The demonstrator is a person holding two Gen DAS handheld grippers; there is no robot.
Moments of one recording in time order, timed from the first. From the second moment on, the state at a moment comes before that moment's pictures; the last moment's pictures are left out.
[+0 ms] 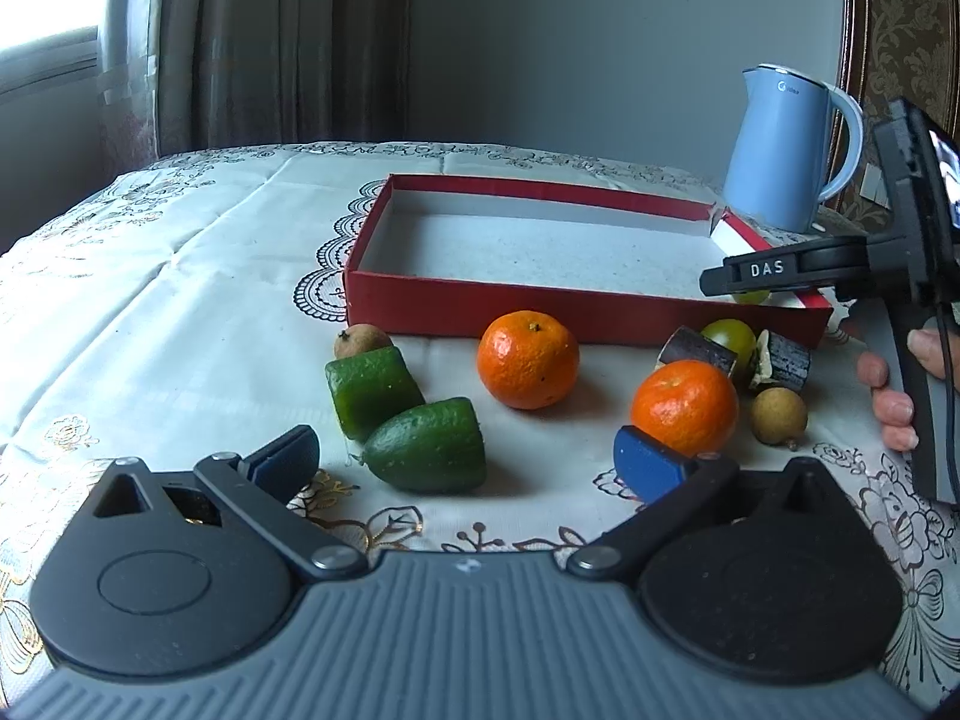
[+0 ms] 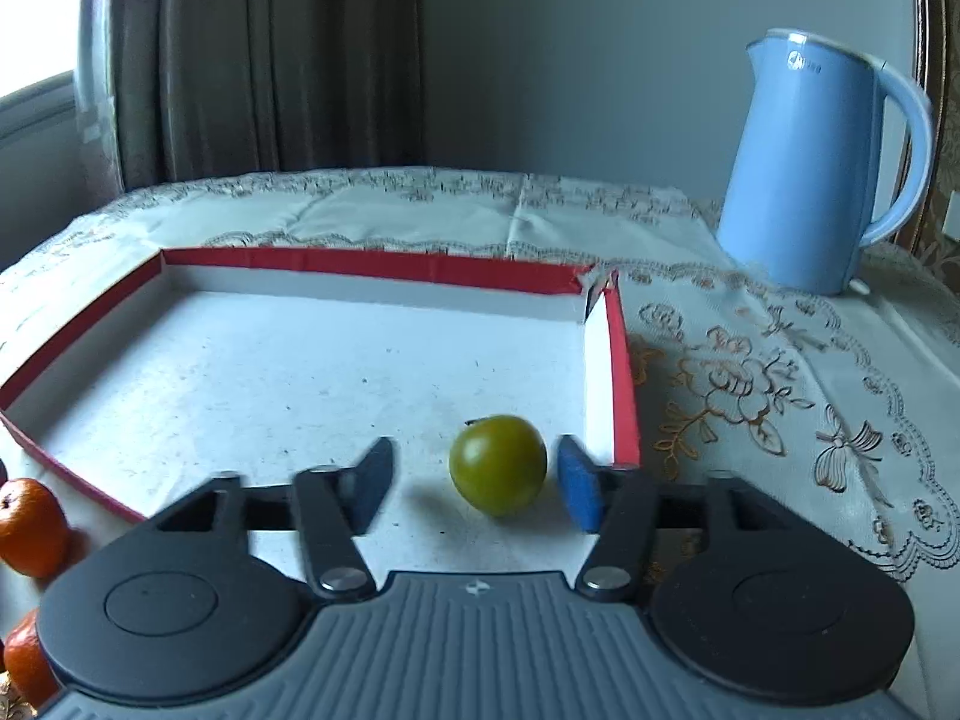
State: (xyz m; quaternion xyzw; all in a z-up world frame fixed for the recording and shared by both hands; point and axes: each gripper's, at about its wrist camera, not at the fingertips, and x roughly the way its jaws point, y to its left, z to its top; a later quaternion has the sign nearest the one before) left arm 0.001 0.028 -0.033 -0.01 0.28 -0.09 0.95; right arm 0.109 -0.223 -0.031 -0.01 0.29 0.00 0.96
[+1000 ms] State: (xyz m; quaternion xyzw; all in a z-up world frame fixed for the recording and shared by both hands) left arm -0.009 0.021 -0.030 0.02 0.27 -0.04 0.96; right arm 0.014 -0.279 -0.023 0.07 0.20 -0.09 0.97
